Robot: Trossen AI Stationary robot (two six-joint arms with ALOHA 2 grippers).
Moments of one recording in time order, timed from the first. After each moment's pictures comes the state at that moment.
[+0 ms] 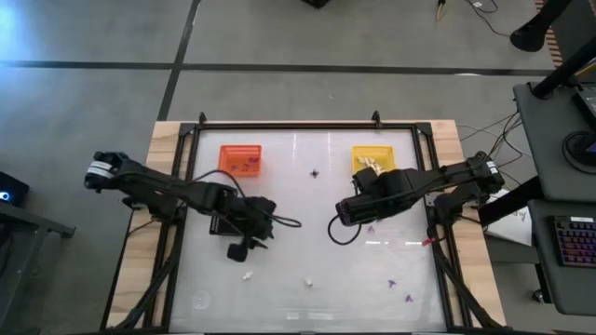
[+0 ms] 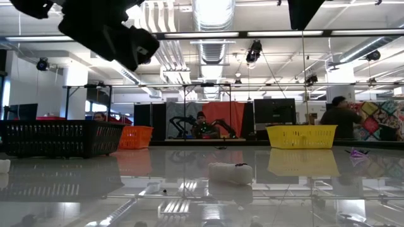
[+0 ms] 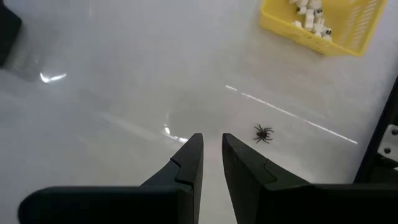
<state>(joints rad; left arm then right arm) -0.21 1.40 0.94 -0.44 0.21 0.18 0.26 1.65 1.75 -1.57 0.30 1.42</state>
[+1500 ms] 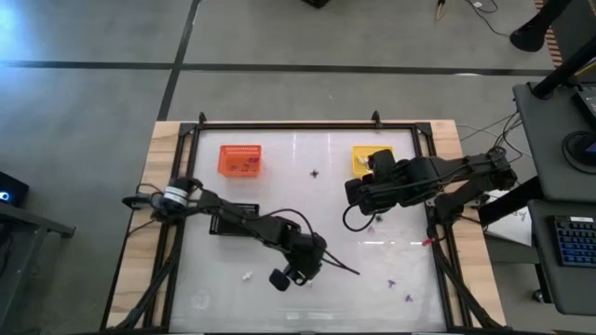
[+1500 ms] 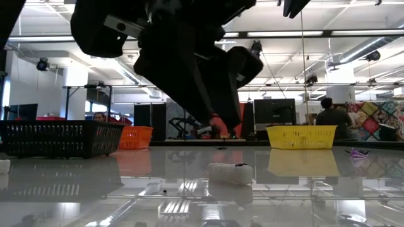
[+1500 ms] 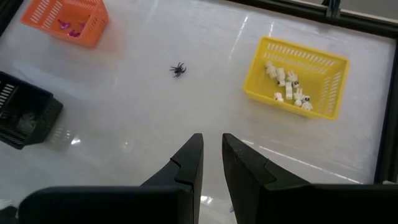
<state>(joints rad) -0.30 2.09 1.52 -0.47 0.31 0.41 0.25 1.54 1.75 -1.57 0.55 1.44</state>
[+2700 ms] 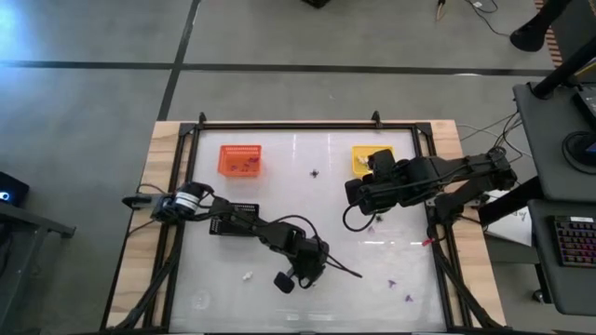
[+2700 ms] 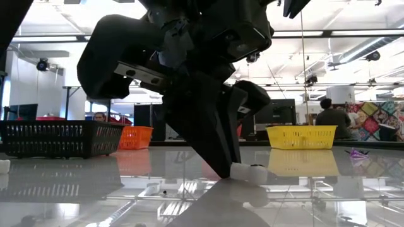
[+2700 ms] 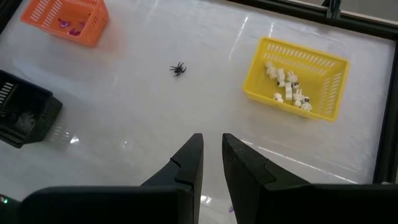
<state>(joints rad) -0.31 2.20 1.53 -0.43 0.30 0.36 0.25 1.54 1.75 -1.57 0.55 1.43</state>
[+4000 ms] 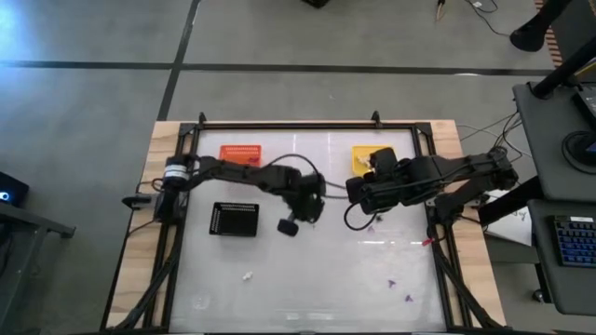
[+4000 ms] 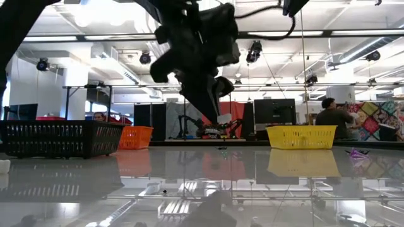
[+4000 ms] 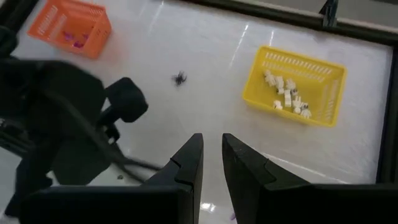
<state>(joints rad) 0.06 2.02 1.53 -0.66 0.25 0.52 0.25 1.53 1.75 -1.57 0.58 1.44</state>
